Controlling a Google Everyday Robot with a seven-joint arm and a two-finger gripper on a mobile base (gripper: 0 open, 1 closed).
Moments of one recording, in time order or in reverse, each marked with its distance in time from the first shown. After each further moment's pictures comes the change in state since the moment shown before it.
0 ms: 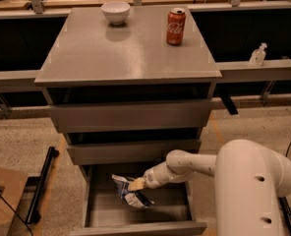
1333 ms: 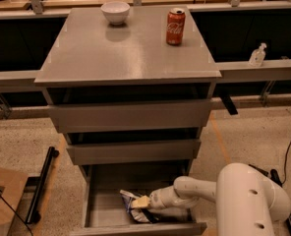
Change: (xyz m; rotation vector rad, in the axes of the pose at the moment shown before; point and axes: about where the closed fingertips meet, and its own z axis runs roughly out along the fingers) arm 0.085 -0.068 0.062 -0.057 -0.058 0.319
